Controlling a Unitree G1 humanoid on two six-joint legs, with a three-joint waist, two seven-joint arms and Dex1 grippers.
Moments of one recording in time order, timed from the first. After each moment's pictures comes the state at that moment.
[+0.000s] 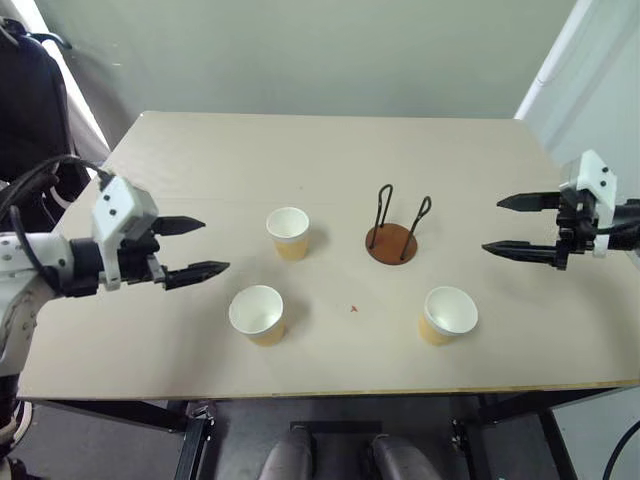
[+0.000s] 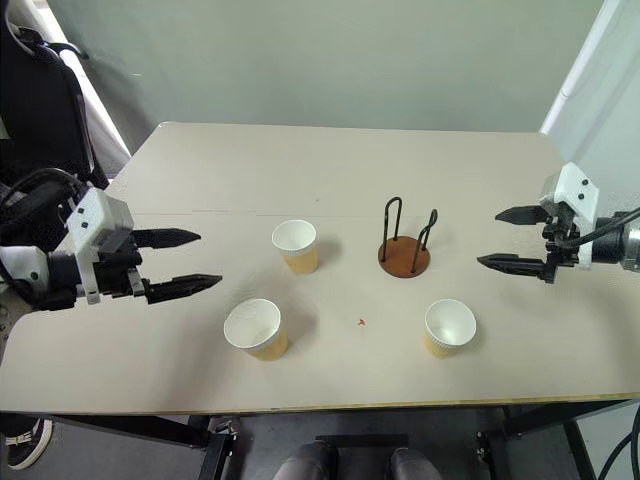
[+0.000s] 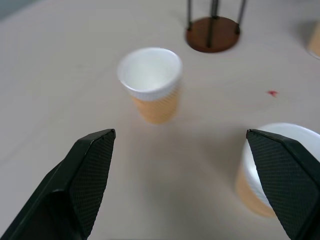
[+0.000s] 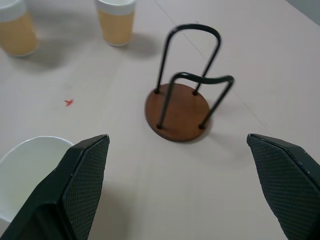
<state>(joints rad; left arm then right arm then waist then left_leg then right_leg) -0.32 1.08 0.32 -0.18 -0.55 0.62 -1.04 -0.60 -1.07 -0.10 0.04 0.42 0.55 1.25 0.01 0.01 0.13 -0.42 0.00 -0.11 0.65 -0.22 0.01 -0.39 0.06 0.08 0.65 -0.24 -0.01</state>
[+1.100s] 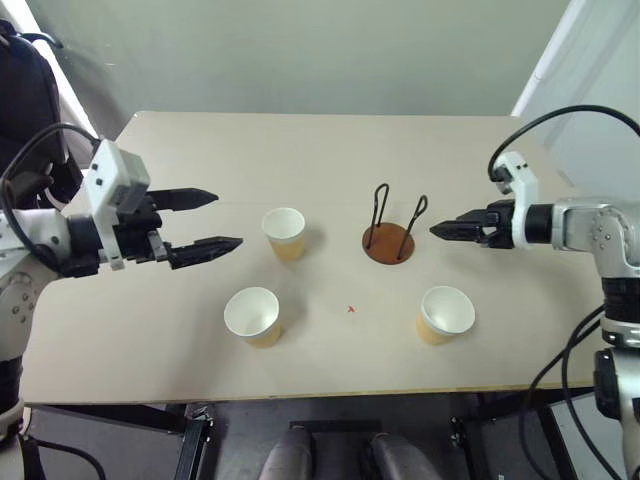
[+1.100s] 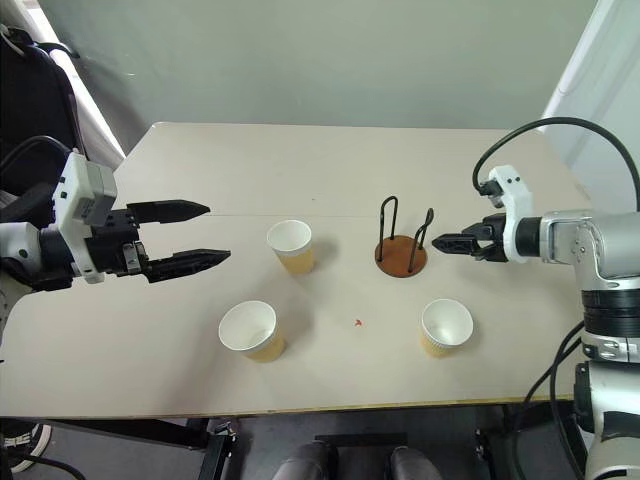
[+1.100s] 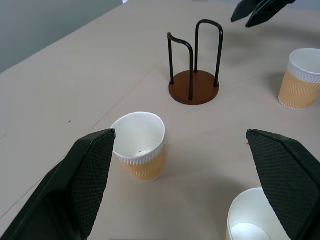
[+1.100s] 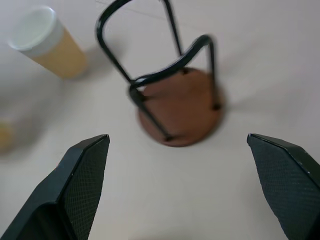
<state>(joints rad) -0.39 1.06 0.33 -0.22 -0.68 0.68 -1.07 -0.88 -0.72 -0.06 0.07 0.47 1.37 0.81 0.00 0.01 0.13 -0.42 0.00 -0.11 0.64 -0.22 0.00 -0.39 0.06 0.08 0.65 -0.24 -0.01</state>
